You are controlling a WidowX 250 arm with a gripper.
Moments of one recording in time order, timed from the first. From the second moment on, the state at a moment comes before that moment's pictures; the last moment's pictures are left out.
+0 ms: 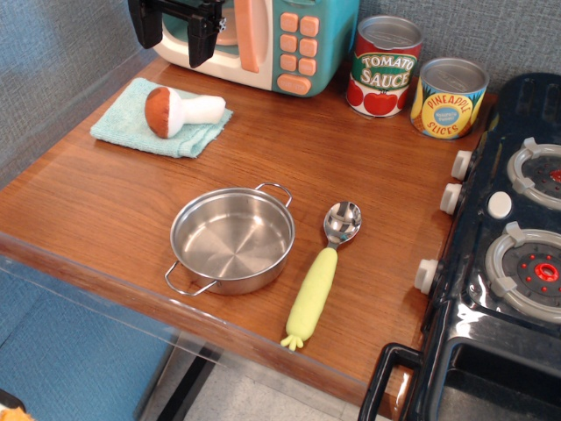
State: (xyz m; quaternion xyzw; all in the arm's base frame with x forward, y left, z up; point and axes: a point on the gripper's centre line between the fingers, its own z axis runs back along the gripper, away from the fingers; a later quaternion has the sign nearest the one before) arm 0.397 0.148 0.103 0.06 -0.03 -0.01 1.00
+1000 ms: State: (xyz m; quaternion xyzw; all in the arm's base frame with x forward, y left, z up) arm 0.333 0.066 0.110 0.06 -0.07 -0.11 0.99
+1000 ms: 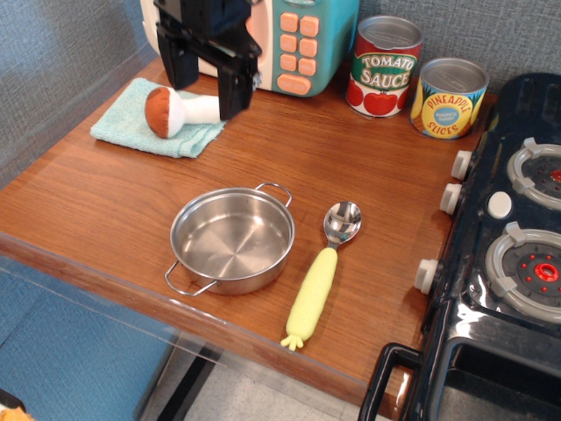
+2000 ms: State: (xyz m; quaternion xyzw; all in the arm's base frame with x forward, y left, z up) arm 0.290 0.051 0.022 0.07 0.00 -0.07 0.99
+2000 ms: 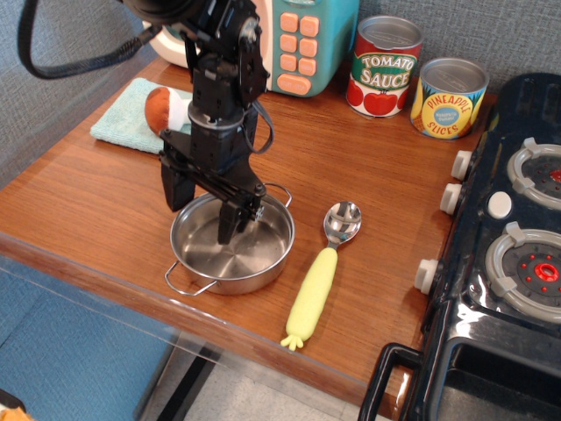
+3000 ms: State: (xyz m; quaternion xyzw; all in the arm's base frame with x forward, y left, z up) arm 0.307 0.045 0.058 0.06 -0.02 -0.08 0.99
